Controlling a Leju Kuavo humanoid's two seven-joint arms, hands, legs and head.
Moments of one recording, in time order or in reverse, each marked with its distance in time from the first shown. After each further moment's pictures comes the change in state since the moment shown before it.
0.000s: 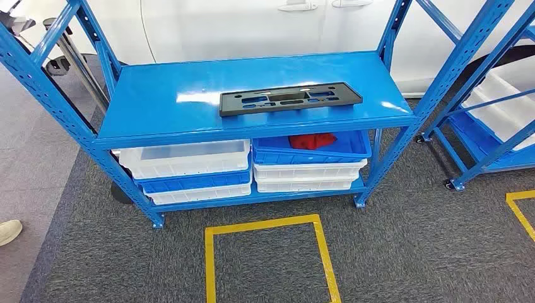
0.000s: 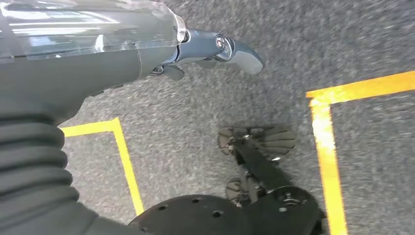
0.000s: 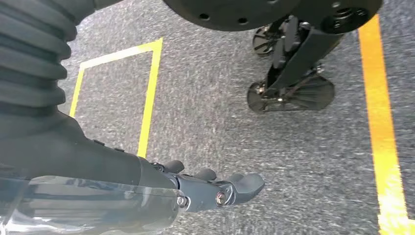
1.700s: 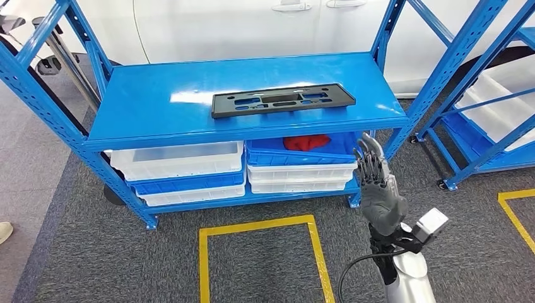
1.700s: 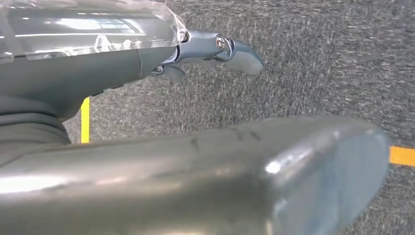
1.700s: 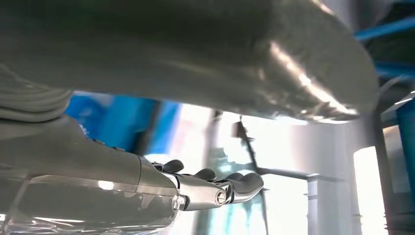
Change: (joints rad) left arm -0.147 -0.033 0.797 0.100 -0.515 0.041 -0.082; right arm -0.182 -0.001 0.166 -1.270 -0.216 0.378 -0.531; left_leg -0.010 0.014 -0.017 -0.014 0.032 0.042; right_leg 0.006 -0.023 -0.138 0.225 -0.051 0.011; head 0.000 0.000
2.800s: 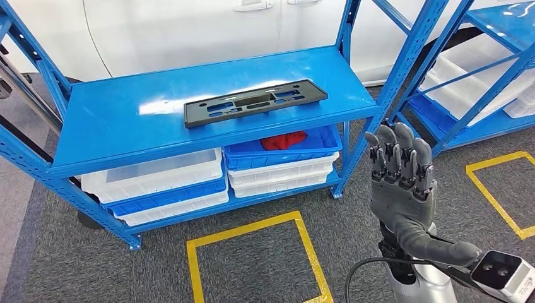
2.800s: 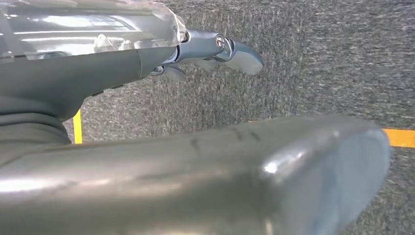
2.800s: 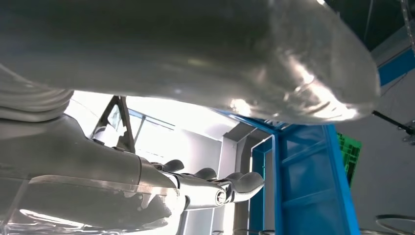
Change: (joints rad) left arm -0.035 -0.016 0.202 0.037 -0.112 0.009 -0.010; right arm -0.025 -0.082 0.156 -0.353 -0.140 0.087 -0.088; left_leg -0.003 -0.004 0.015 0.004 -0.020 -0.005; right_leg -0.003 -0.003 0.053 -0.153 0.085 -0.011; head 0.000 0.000
